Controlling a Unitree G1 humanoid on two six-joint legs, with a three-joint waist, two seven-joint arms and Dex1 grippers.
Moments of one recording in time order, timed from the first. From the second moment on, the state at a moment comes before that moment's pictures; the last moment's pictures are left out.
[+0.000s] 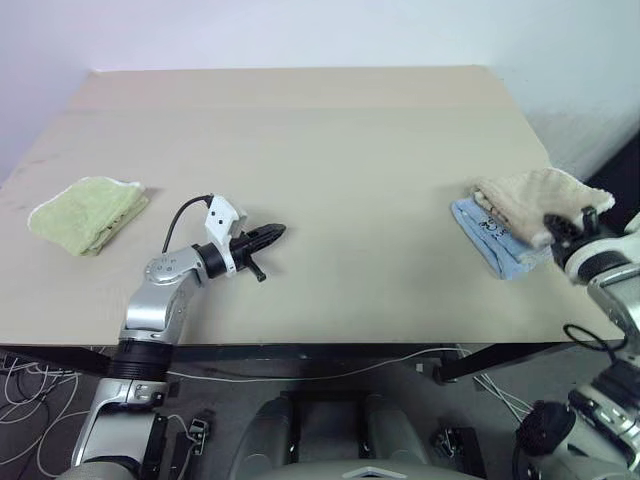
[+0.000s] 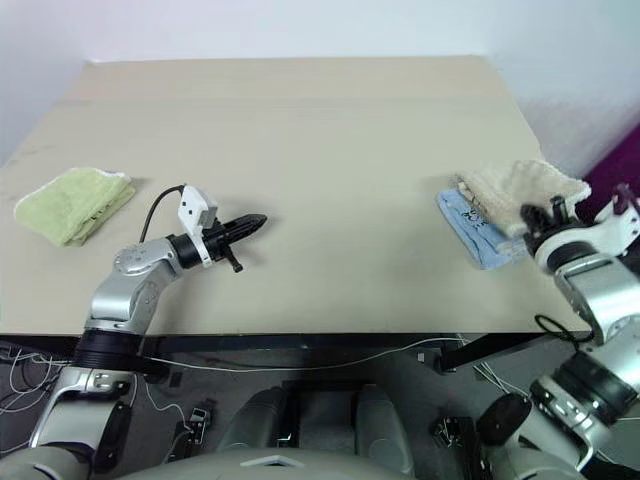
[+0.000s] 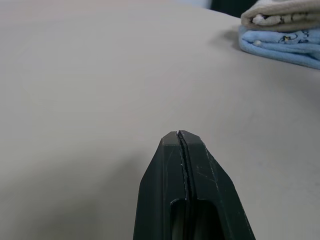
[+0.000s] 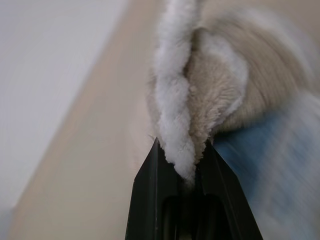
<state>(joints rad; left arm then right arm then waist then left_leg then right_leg) -0.42 0.43 0.00 0.18 -0.35 0.24 -0.85 -0.38 -0.39 -0.96 -0.09 1.40 1.09 -0.54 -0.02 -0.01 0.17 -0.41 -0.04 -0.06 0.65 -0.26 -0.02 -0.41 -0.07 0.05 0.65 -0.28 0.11</state>
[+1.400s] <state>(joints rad) -0.37 0.45 0.11 0.21 -0.29 0.19 -0.67 -0.28 -0.72 -0.18 -0.38 0.84 0.60 0.03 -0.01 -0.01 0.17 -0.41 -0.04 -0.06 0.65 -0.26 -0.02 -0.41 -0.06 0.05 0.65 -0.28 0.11</state>
